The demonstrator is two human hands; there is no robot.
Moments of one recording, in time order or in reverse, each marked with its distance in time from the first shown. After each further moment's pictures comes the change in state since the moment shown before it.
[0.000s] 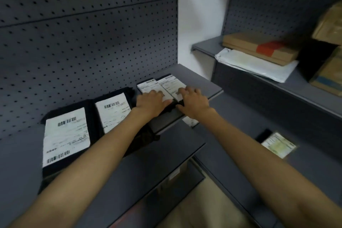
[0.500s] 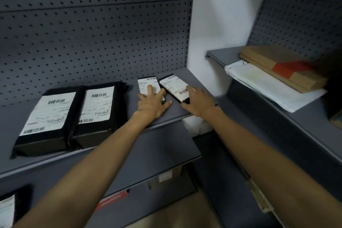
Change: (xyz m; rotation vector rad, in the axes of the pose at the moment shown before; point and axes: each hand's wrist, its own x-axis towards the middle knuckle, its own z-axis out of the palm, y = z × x) left_hand 0.020 0.071 0.011 -0.289 -0.005 -0.384; right_hand 0.054 0.088 -0.005 0.115 -0.067 -0.202
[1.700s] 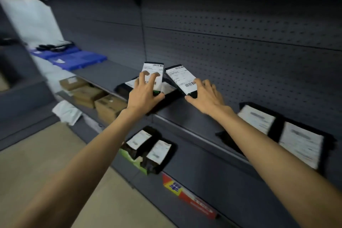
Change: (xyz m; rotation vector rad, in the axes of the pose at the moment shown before) left_hand -0.342 -0.414 -0.144 0.095 0.826 -0.710; right_hand -0.086 -0.517 0.025 0.157 0.041 -0.942
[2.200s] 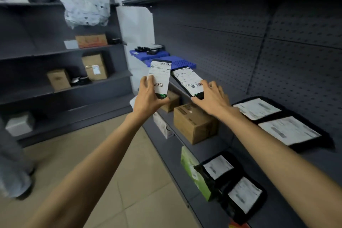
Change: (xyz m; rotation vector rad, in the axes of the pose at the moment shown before) left_hand 0.009 -0.366 -0.122 0.000 0.195 -0.377; right_hand 0.152 -0.360 0.138 0.128 -0.084 -0.362
